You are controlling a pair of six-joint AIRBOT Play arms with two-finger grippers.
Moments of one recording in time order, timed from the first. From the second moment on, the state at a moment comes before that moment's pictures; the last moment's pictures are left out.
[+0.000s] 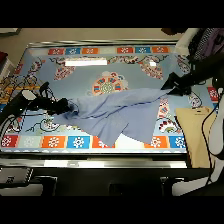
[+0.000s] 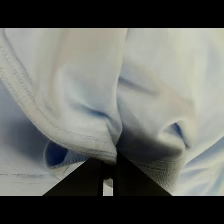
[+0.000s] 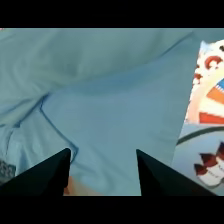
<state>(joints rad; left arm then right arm) 0.05 -1.51 1.13 1.01 -0.99 -1.55 -0.20 -1.70 1.78 2.11 -1.57 -1.53</state>
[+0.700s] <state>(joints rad) 0.05 -1.51 1.13 1.01 -1.02 -1.55 0.40 -1.38 0.85 2.32 -0.97 -1.38</state>
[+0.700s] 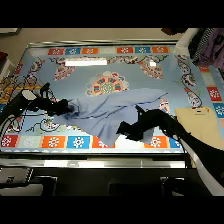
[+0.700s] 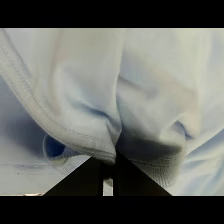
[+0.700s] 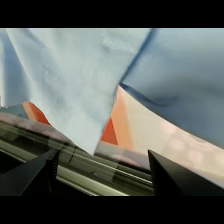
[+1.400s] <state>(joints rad) 0.05 -1.51 1.13 1.01 -1.03 -1.55 0.48 -1.46 0.82 2.39 -0.69 -1.30</state>
